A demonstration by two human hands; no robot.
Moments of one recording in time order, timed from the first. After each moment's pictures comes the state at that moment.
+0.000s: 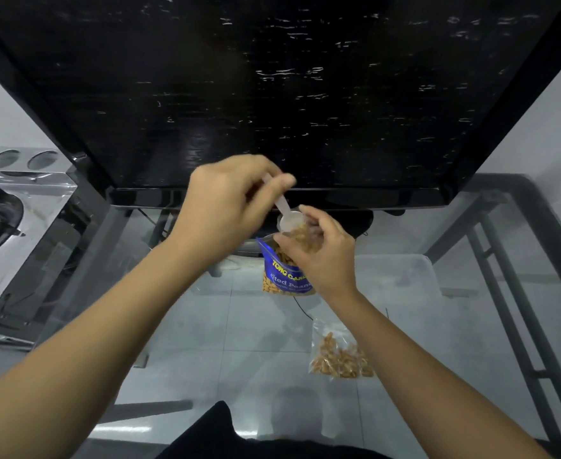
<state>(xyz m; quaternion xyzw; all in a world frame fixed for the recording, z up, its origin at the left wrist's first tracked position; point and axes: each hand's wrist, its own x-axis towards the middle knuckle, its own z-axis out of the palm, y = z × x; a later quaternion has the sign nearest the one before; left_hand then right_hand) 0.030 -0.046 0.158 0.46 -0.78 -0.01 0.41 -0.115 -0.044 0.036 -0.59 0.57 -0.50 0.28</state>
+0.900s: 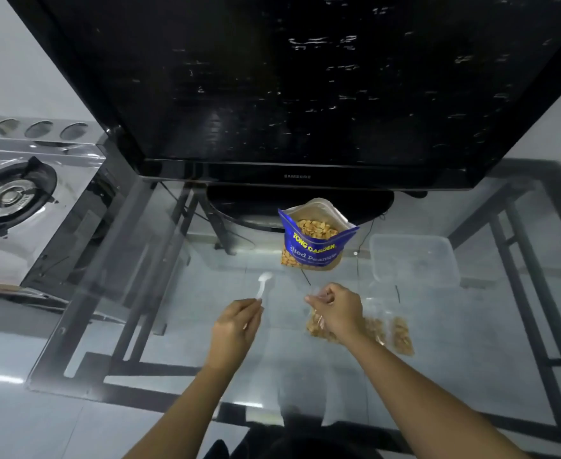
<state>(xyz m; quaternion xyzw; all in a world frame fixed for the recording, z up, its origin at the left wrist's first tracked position) 0.076 0.087 -0.087 0.65 -0.67 -0.14 0.33 -0.125 0.031 -0.085 -0.51 0.72 -0.24 0.41</state>
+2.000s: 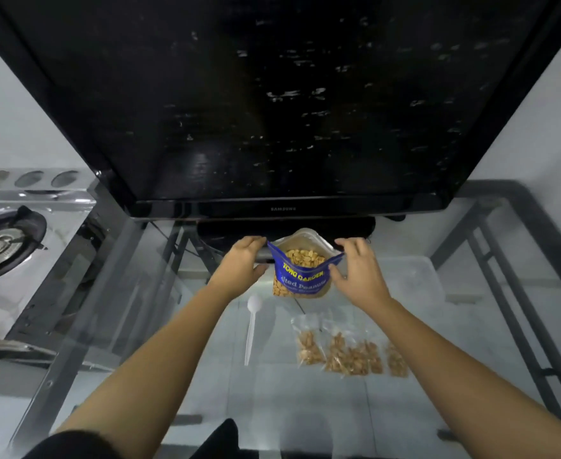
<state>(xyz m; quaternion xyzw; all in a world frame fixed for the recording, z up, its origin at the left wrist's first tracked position) 0.076 -0.067 -0.014 0.59 -0.77 -0.18 0.16 -0.171 -0.040 -0.016 -0.72 0.63 -0.24 0.16</state>
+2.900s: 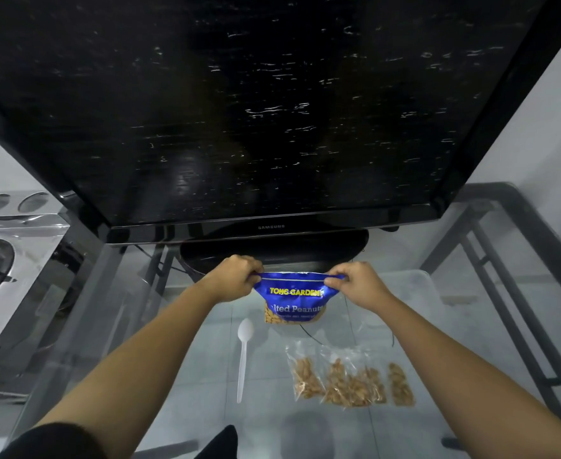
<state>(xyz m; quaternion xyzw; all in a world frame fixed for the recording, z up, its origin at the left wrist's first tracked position) 0.076 -0.125 -0.006 0.49 -0.85 -0.20 -0.02 -0.194 -0.087 -0.034 -0.63 0.64 -0.20 0.39</state>
